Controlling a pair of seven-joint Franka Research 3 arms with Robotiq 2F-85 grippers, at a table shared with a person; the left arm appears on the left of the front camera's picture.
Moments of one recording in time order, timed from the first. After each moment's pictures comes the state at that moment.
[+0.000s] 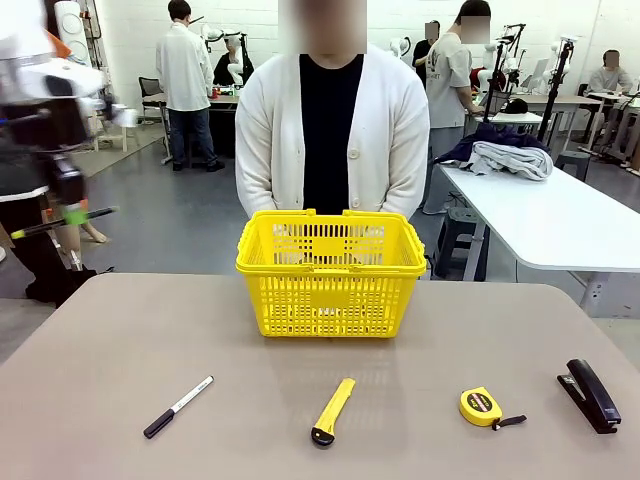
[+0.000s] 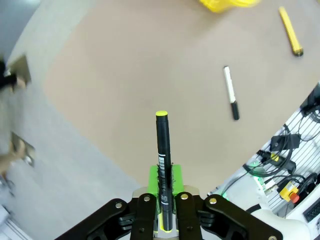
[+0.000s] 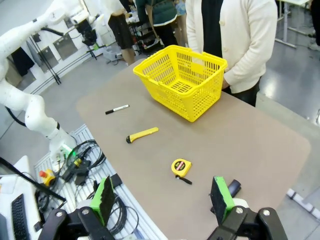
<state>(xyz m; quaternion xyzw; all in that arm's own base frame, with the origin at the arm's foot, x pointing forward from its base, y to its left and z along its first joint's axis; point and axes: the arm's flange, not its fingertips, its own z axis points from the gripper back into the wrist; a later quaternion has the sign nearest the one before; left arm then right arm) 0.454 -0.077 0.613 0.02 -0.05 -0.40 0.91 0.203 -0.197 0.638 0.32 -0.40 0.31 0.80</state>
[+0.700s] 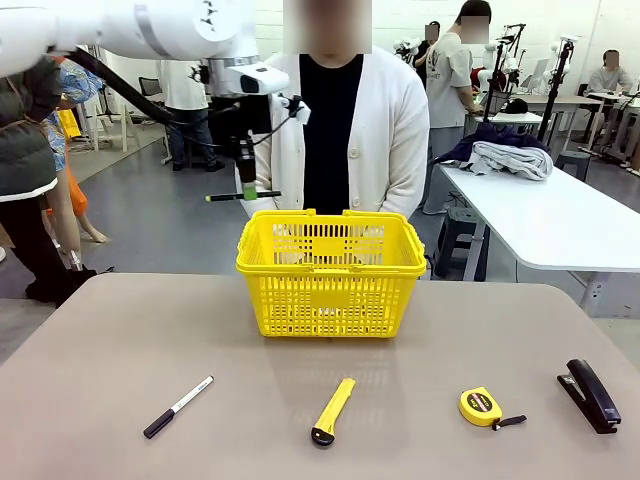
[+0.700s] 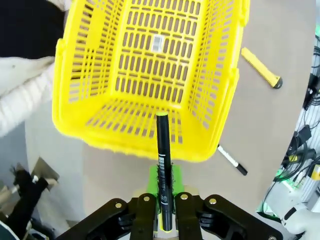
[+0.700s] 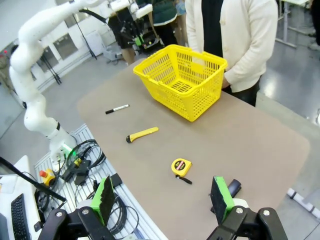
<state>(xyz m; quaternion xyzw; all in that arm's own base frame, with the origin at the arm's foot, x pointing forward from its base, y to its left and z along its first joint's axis) 0.581 -0.283 0.602 -0.01 -0.04 -0.62 0.79 0.203 -0.196 0.638 0.32 -0.40 0.31 0.80</state>
